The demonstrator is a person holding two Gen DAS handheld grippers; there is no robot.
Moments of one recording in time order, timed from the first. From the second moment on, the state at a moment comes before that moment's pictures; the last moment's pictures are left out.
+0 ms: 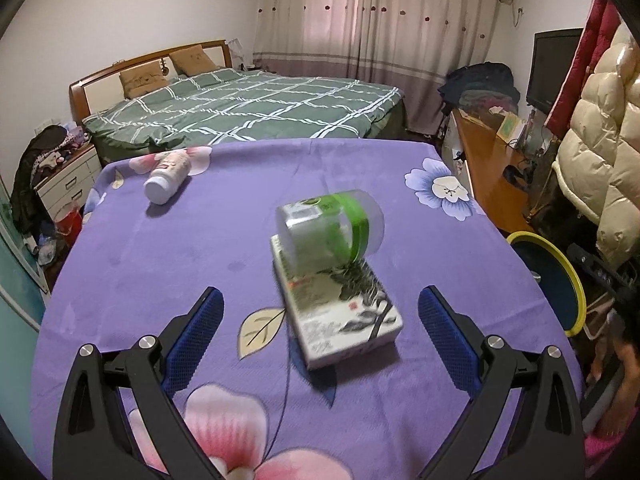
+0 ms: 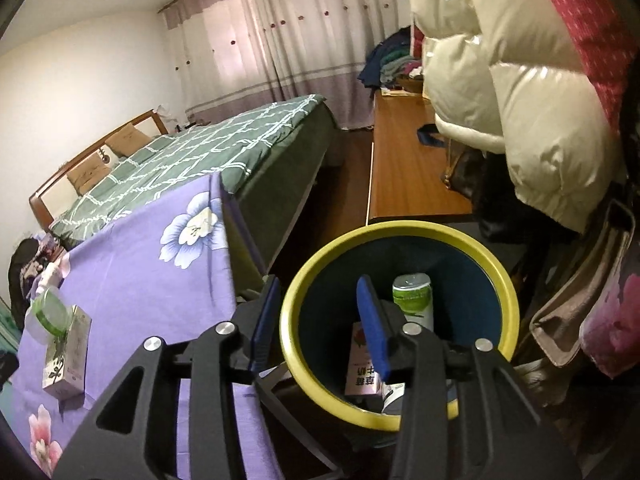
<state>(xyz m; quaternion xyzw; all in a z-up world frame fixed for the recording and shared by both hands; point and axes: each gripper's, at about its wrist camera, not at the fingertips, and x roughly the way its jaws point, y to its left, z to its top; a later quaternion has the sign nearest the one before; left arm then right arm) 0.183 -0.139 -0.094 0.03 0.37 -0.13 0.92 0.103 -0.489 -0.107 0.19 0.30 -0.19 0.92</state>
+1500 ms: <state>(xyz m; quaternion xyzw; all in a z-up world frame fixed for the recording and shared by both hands) 0.234 -0.216 -0.094 0.05 0.36 -0.11 0.93 0.082 -0.500 -0.106 0.18 0.30 -0.18 0.92</state>
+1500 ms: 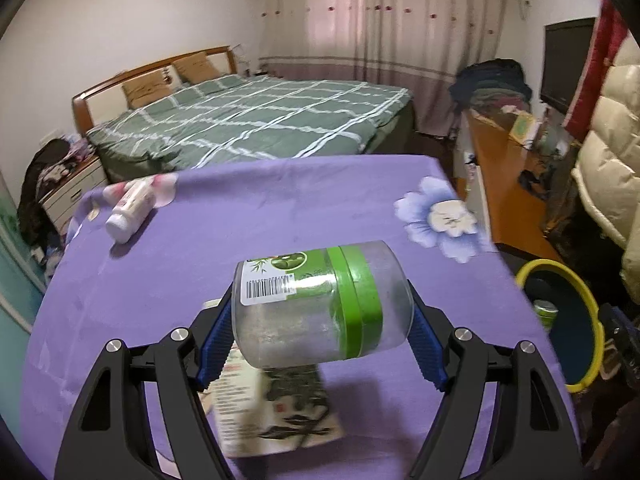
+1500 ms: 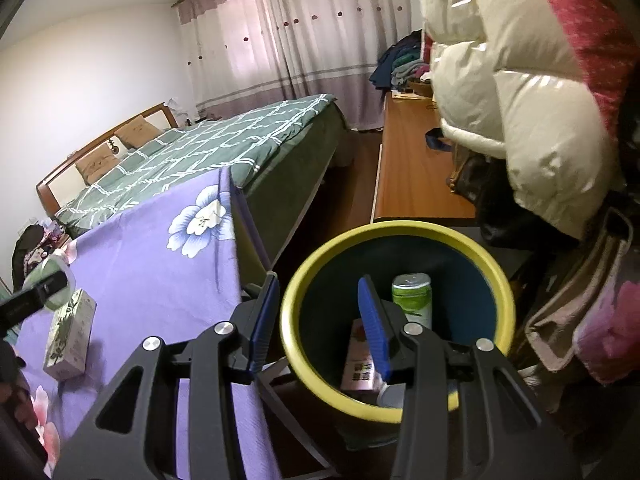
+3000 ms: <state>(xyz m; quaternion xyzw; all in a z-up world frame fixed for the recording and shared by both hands) 0.187 -0.389 -0.067 0.07 0.35 -0.31 0.88 0.017 -0.551 -0.125 0.20 0.31 -0.22 0.90</state>
